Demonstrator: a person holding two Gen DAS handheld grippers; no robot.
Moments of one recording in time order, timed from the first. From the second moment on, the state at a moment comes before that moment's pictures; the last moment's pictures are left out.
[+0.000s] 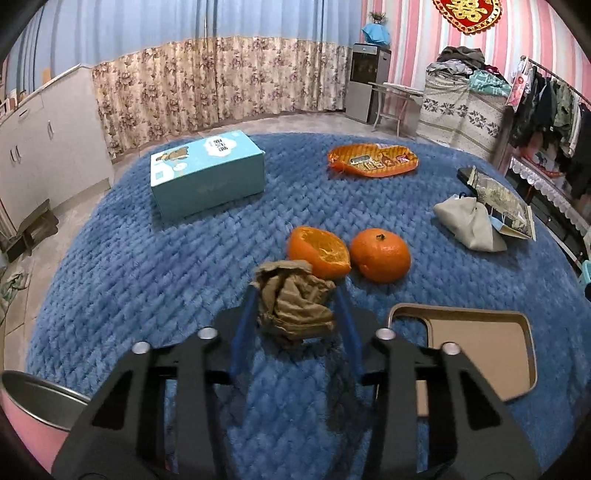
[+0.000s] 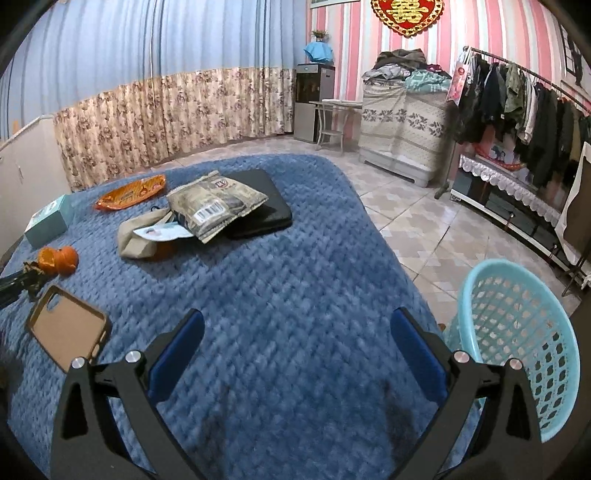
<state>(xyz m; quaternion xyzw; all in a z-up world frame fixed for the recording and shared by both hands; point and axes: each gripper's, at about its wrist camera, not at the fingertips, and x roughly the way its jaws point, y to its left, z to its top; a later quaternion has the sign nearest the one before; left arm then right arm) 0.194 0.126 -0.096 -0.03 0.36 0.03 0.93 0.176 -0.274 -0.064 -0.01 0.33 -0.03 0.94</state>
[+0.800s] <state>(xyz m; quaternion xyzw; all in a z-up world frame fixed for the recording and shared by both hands) 0.203 0.134 -0.046 -0.05 0.30 0.02 0.95 0.330 -0.246 -0.069 0.04 0.37 -0.02 0.93</state>
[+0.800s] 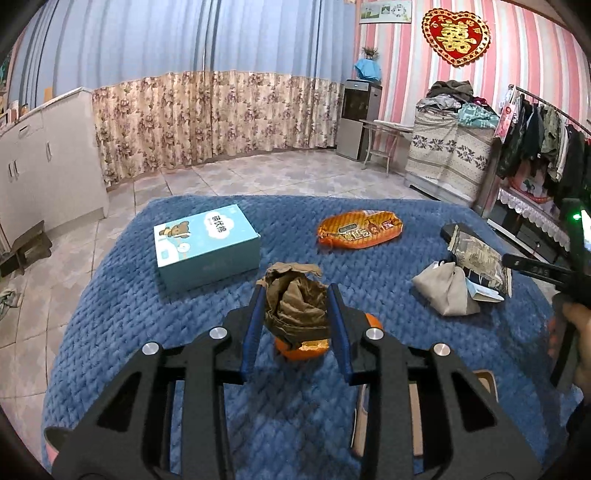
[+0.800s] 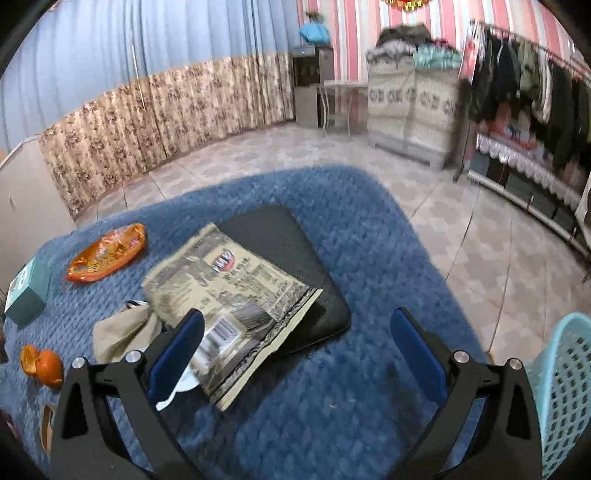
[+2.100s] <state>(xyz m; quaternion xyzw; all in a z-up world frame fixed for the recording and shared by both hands) 0.191 0.106 -0.028 -0.03 0.29 0.00 0.96 0.256 -0.287 -0.041 0.05 0.33 0.02 0.94</state>
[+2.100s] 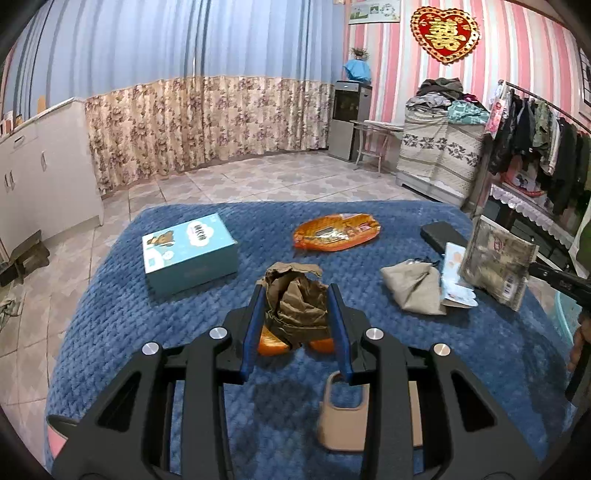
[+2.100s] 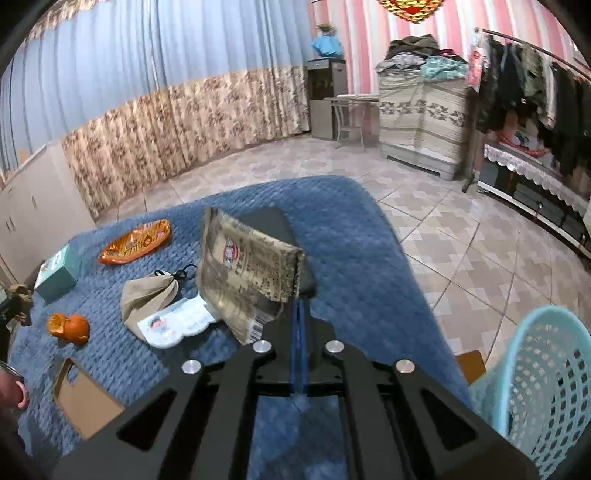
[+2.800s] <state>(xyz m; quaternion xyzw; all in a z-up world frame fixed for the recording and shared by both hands) 0.190 -0.025 -0.001 0.00 0.27 -0.12 0.96 0.105 -0.450 -0.003 0.13 0.22 -0.14 0.96</state>
